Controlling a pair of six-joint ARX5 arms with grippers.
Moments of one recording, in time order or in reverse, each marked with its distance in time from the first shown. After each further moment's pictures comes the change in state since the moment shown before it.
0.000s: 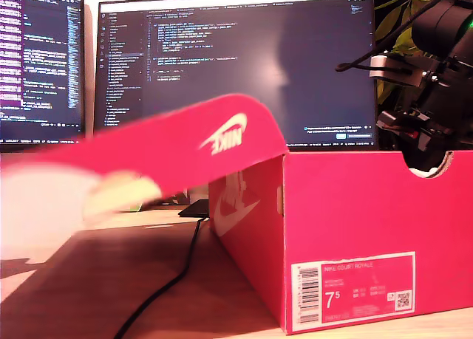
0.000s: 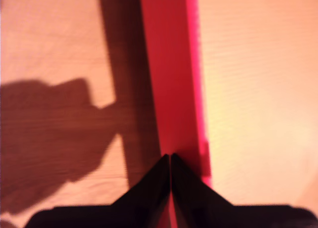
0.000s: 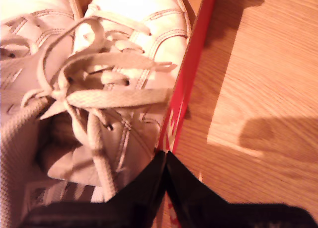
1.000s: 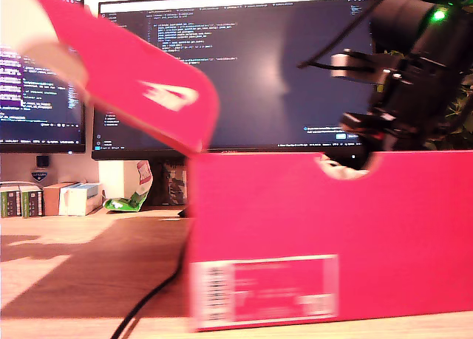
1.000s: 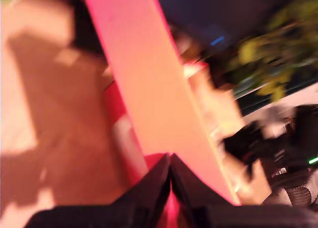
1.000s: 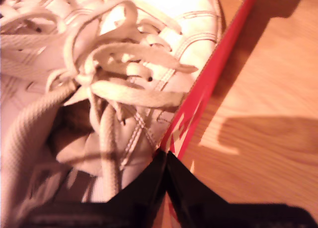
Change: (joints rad) left arm -0.015 -0.185 0.334 -0.065 0.077 -0.020; right arm 0.209 0.000 0.006 -0.001 0.074 0.083
